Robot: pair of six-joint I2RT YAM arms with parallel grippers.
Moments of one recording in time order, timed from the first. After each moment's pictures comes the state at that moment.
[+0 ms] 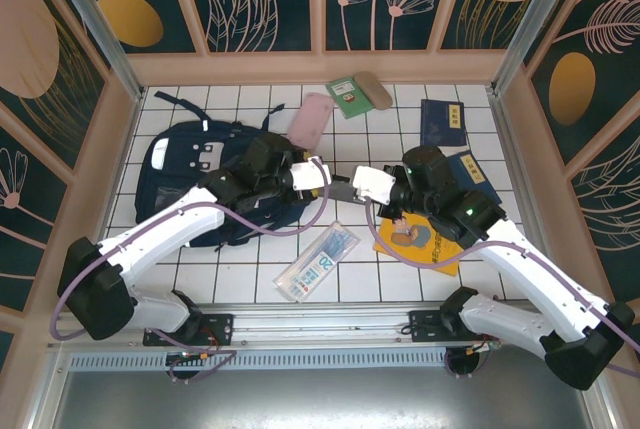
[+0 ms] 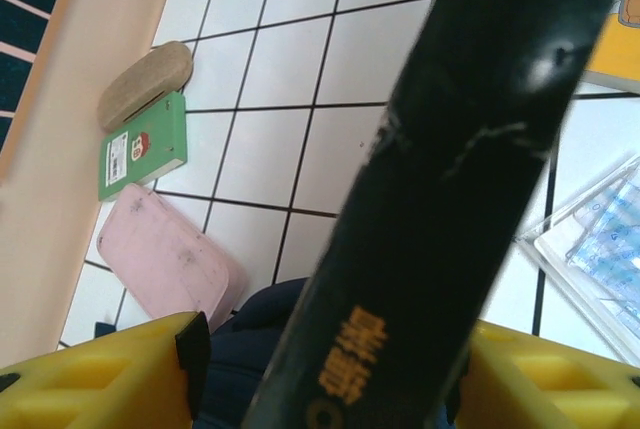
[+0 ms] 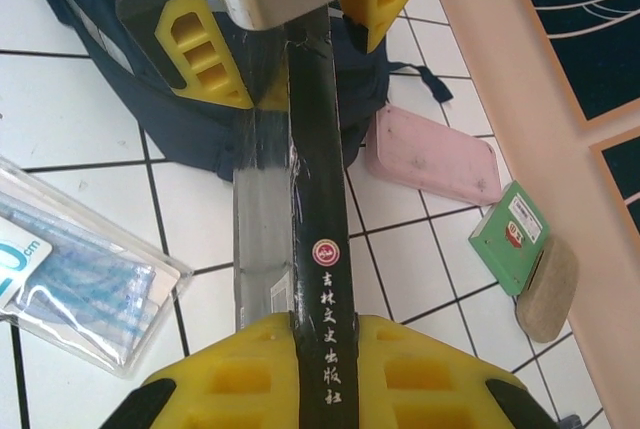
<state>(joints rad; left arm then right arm) -0.74 1.36 1.08 -0.37 0.10 0.74 0.71 0.97 0.99 -0.60 -0.12 -0.76</state>
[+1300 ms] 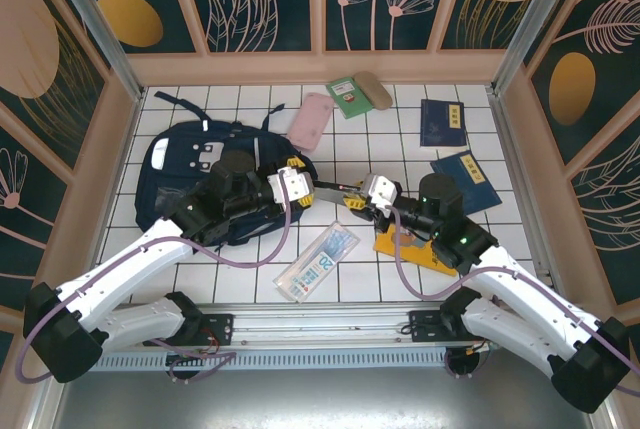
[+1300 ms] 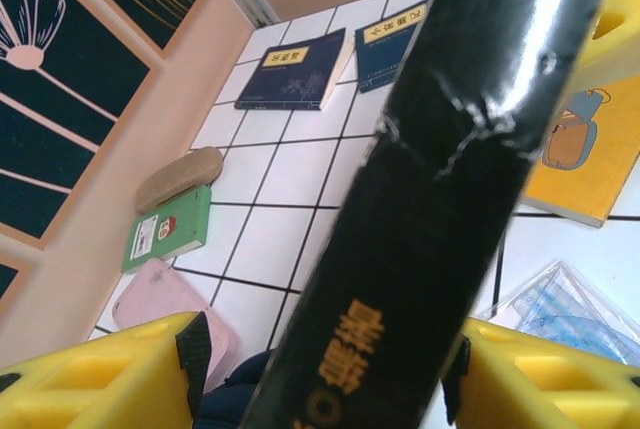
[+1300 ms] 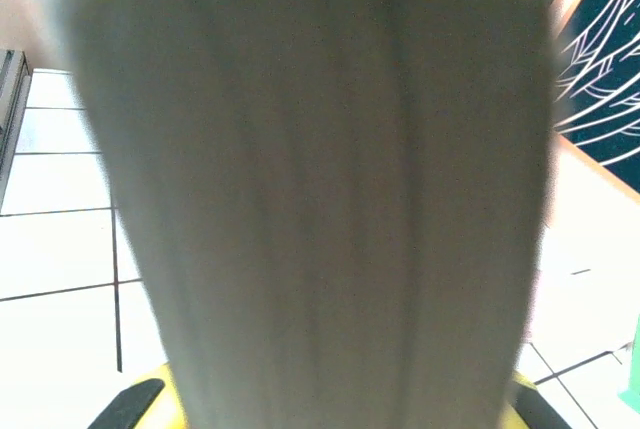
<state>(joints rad) -0.73 1.09 0.89 -0.20 0.25 0.62 0.67 0.82 0.61 -0.01 -0.47 -0.40</state>
